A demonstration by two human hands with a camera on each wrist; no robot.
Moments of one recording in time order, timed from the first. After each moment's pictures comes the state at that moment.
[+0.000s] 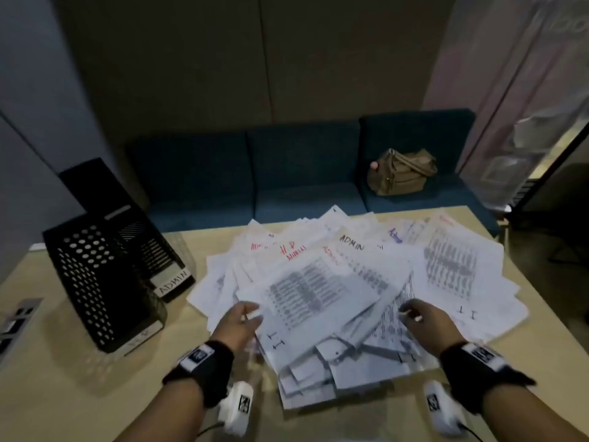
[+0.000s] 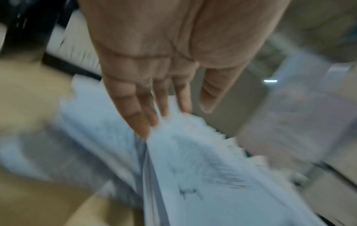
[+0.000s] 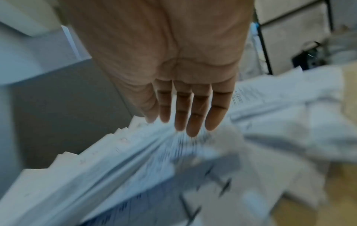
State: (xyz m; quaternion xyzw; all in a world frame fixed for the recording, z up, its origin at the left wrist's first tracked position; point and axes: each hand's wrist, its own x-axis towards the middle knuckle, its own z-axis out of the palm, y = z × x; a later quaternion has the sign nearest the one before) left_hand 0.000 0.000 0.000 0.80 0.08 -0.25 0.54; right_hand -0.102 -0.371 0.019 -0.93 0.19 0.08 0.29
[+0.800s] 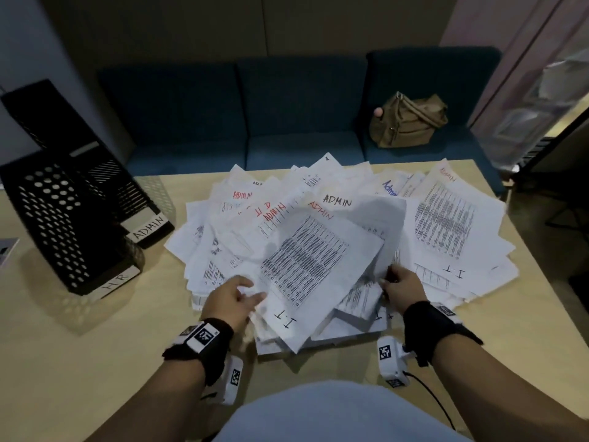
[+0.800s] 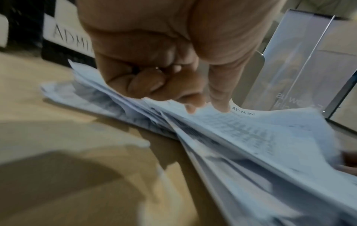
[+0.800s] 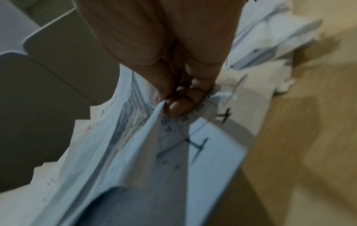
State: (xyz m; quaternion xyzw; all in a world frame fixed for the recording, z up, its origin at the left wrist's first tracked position) left_hand -0.053 -0.037 -0.009 0.89 0.08 -0.18 0.42; right_hand -0.095 -0.368 -0.030 -0.80 0.34 0.06 0.49
